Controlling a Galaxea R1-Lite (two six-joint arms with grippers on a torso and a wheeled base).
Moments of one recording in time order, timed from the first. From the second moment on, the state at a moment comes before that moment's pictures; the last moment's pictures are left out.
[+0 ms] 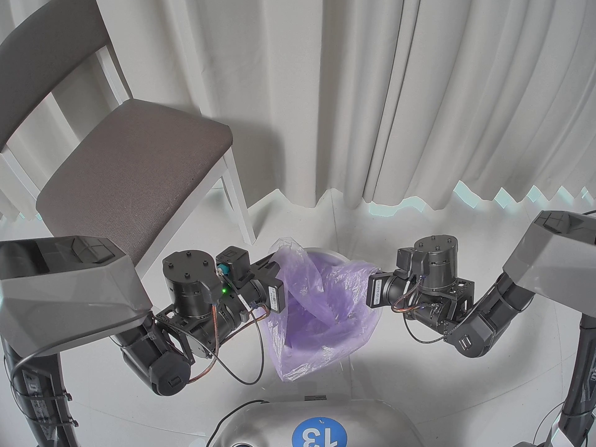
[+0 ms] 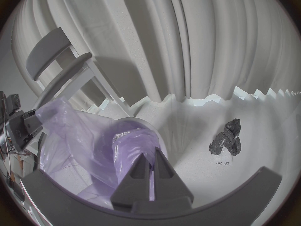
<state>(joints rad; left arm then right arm) -0.58 2.16 -0.65 -1.44 0.02 -0.03 0.52 2.19 -0.81 -1.00 -0.15 0.27</state>
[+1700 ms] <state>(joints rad) -0.43 1.90 -0.55 -0.80 -0.13 0.21 0.49 2.04 -0.59 -0.77 -0.14 -0.06</state>
